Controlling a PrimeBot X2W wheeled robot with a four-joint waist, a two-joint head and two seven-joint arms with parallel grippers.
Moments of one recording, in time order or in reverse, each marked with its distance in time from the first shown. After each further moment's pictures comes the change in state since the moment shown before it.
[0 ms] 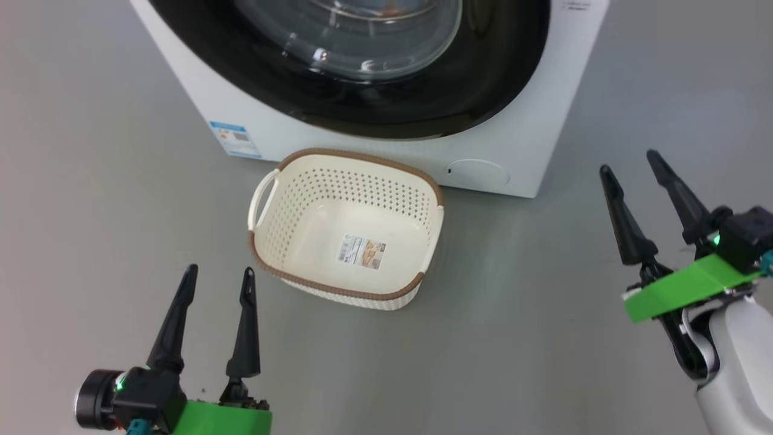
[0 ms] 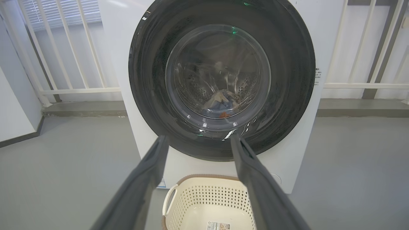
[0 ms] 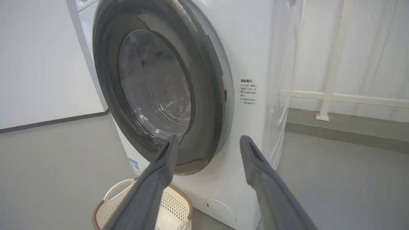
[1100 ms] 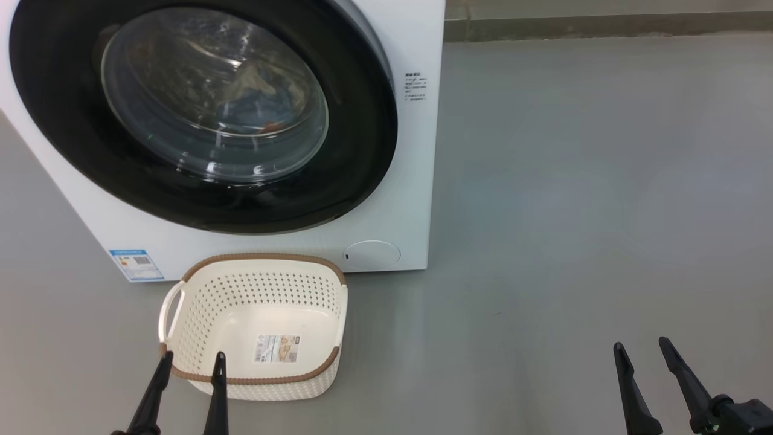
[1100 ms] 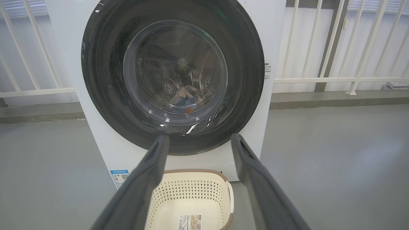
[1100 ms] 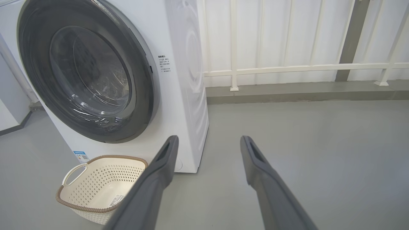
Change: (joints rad) left arm 0.182 0.064 0.060 0.063 -0.030 -0.025 0.014; right arm 0.574 0.234 -0.224 -0.228 -0.152 0.000 0.002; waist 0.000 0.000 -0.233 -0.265
